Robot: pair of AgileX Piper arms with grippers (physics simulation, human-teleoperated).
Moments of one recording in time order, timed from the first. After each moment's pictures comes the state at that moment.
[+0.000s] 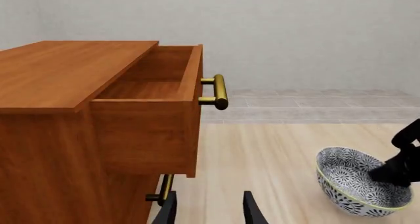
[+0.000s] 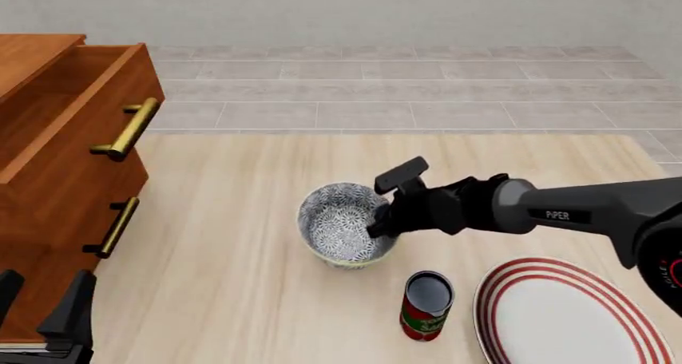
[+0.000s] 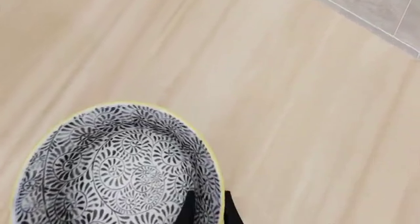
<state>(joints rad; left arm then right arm) 0.00 0.01 0.00 0.00 0.00 0.47 1.91 -1.07 0.11 -0.14</state>
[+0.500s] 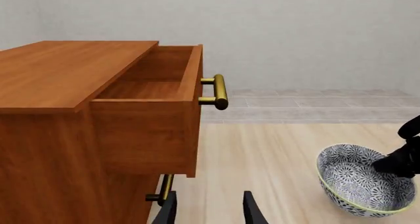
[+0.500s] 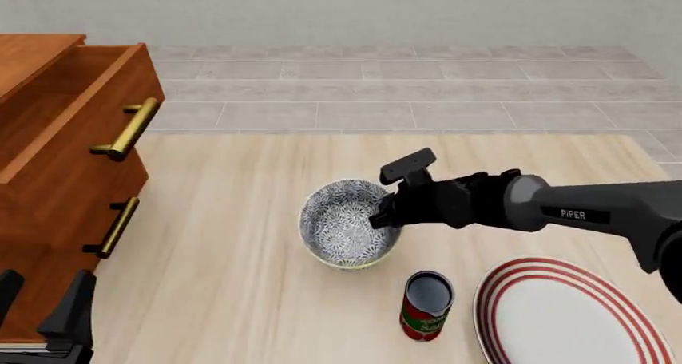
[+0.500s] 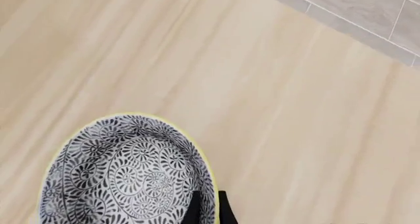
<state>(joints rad) 0.00 0.01 0.00 0.00 0.00 0.46 1.86 -1.07 0.10 -0.19</state>
